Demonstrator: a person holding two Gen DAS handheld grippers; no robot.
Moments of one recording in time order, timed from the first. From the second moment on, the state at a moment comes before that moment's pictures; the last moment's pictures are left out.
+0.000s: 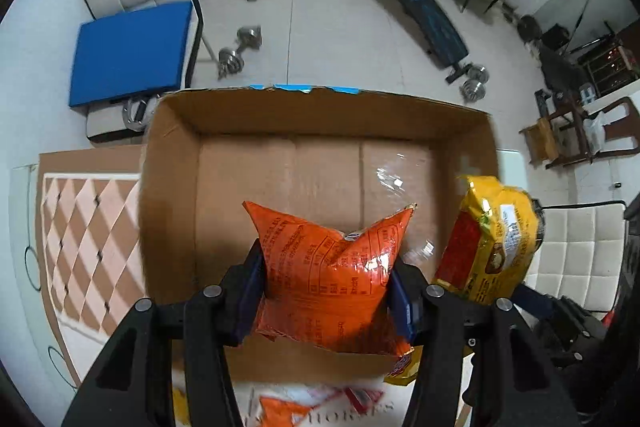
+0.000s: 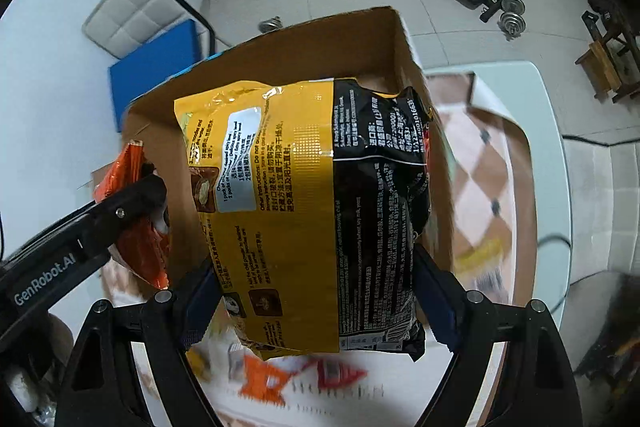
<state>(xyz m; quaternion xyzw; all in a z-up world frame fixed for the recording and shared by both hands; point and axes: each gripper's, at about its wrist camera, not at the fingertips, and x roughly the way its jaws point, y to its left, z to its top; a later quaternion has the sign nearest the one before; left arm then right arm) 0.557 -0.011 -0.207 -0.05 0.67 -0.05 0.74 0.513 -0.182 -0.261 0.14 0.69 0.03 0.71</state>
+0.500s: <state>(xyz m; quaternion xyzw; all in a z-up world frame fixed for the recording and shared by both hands) 0.611 -0.006 -0.299 -0.06 0.74 -0.07 0.66 0.603 -0.154 -0.338 0.06 0.74 0.01 0.68</state>
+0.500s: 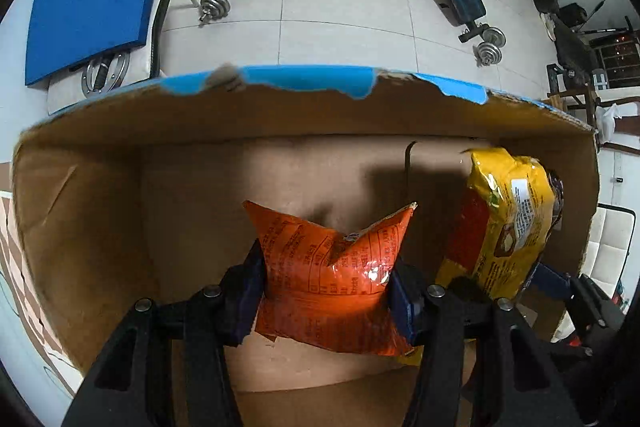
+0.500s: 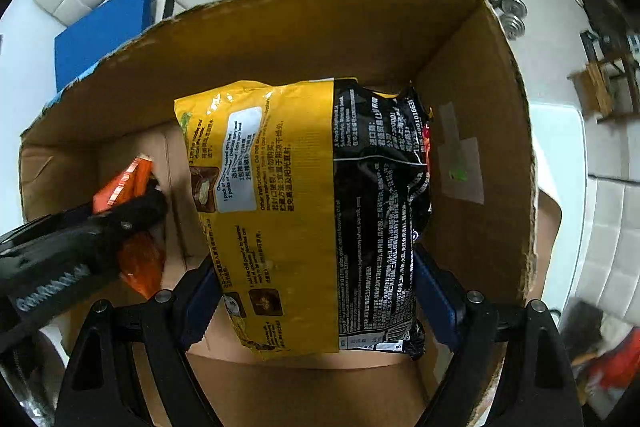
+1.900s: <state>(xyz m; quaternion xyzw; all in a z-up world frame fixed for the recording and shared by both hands) 0.398 0.048 -0.154 -0.03 0.57 -0.01 0.82 0.409 -0.149 -0.242 0.06 0.66 0.08 0.74</state>
